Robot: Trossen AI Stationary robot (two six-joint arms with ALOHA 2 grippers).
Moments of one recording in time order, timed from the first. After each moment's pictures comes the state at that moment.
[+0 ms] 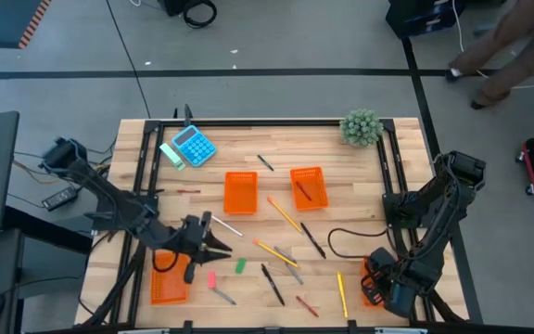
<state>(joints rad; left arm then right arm) -0.67 1.18 0.60 0.48 -0.47 -0.32 1.10 1.54 0.99 -0.91 -0.01 2.15</state>
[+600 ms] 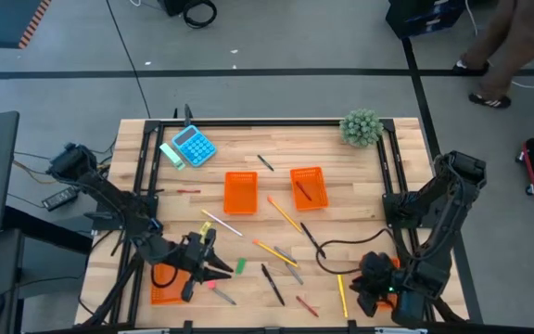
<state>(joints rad) -0.75 1.32 0.60 0.71 -0.47 -0.32 1.10 1.54 1.11 -0.81 0.58 1.82</state>
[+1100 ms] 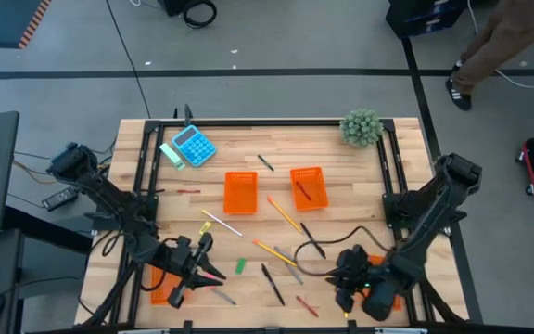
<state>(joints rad) -0.81 1.32 0.60 0.89 -0.47 -0.19 0.91 1.60 1.10 -0.61 0.58 1.41</state>
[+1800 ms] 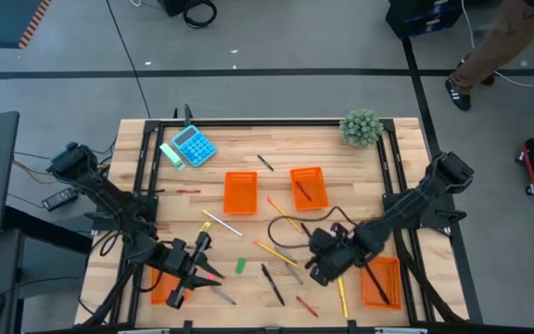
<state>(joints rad) -0.82 1.32 0.60 0.91 -0.53 -0.03 0.58 1.62 1.10 -0.69 0.28 1.10</state>
